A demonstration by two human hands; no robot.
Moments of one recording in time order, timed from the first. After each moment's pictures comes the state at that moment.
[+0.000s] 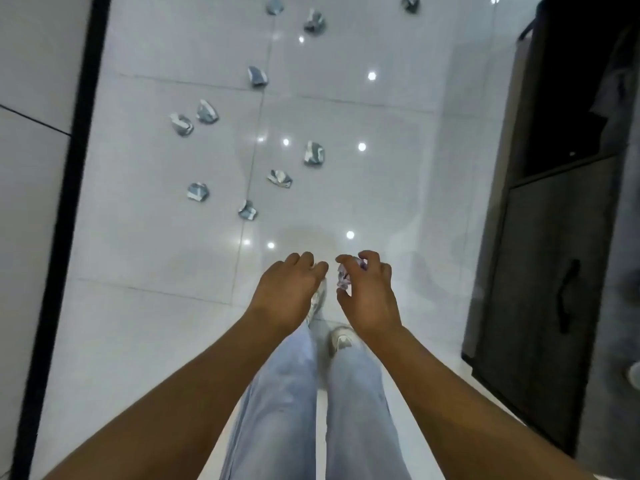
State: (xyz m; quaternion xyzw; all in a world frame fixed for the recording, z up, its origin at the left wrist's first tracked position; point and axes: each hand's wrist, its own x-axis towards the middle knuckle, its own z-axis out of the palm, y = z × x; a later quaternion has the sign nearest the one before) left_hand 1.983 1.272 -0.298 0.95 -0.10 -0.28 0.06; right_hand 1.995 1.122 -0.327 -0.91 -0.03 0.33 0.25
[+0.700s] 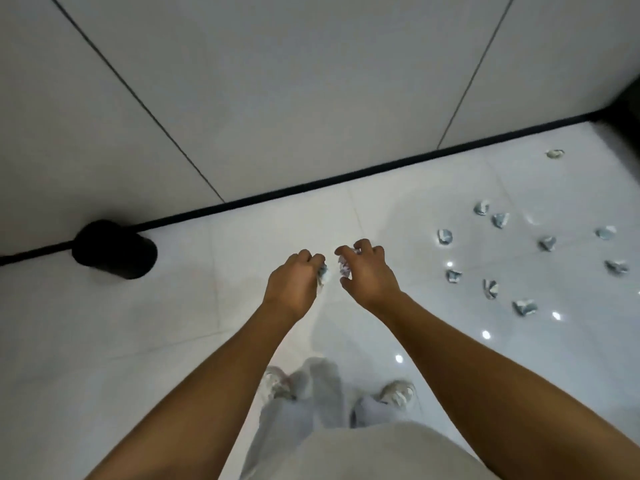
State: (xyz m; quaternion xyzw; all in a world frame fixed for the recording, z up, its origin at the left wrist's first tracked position) left_hand 1.483 1.398 -0.027 0.81 0.55 -0.06 0.17; right_hand 1.639 1.382 -0.044 -0.70 -0.66 0.28 0.05
